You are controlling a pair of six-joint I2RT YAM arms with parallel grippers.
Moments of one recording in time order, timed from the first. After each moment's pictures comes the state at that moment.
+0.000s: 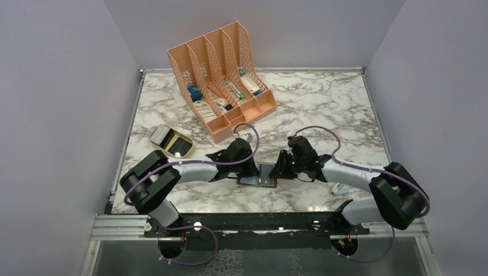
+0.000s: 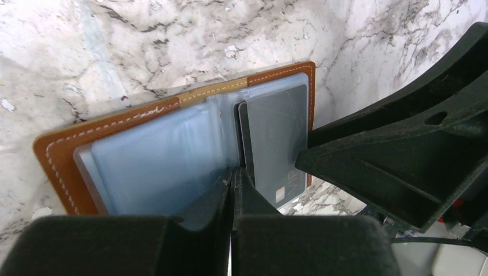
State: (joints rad) left arm -0.87 1.57 0.66 0.13 0.12 -0.88; right arm 0.66 1.36 0.52 -0.04 -0.22 0.83
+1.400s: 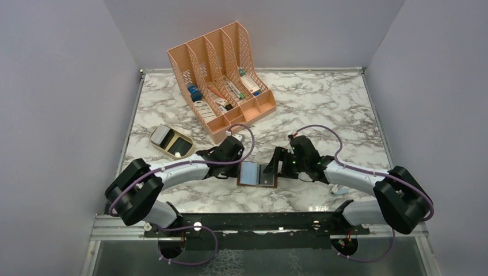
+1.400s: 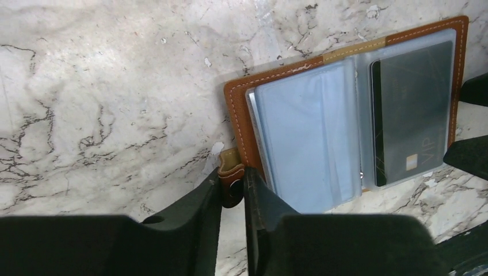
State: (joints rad) left arm -0.82 1.43 0.68 -0.25 -0.05 -0.55; right arm 0.66 1.31 0.50 -0.02 -0.22 0.82
